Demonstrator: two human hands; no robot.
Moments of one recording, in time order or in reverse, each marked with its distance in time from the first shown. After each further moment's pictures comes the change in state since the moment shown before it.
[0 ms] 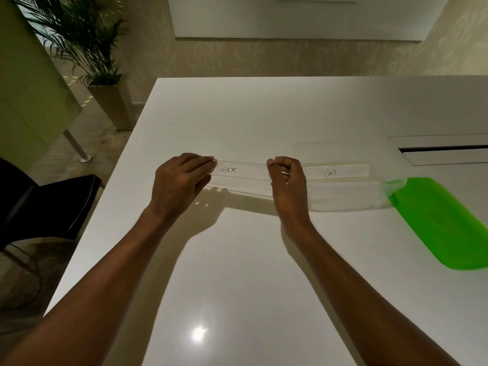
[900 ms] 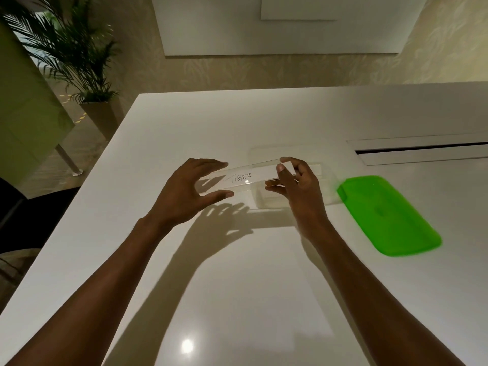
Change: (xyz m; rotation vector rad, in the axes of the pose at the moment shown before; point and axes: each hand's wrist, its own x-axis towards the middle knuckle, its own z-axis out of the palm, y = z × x) left_hand 0.052 0.136 -0.025 -0.520 -0.307 -0.340; right_hand 0.018 -0.014 -0.149 0.214 -0.204 -0.068
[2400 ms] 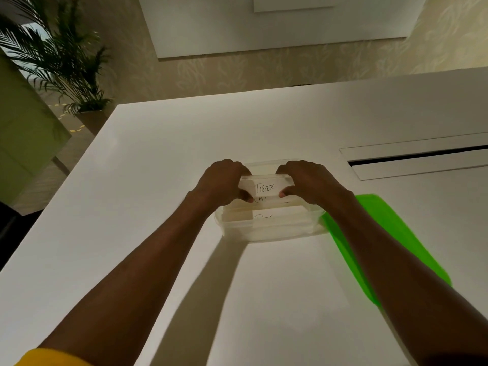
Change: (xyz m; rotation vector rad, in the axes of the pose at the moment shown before) left_hand 0.179 0.032 0.129 0.412 -0.414 -0.172; right_hand 0.177 0.015 -0.117 -1.472 -0.525 -0.174
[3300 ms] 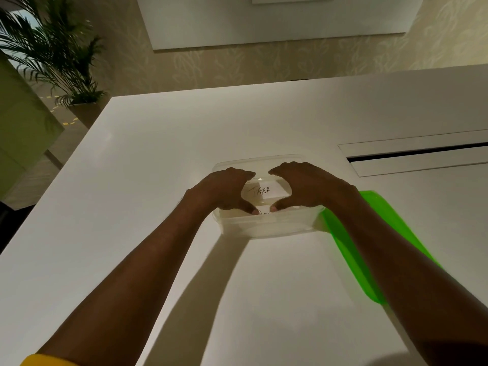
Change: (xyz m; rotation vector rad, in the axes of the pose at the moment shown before) left_hand -0.011 0.010 0.001 0.019 -0.307 0.017; right_hand -0.009 -0.011 -0.008 -0.058 -0.204 -0.090
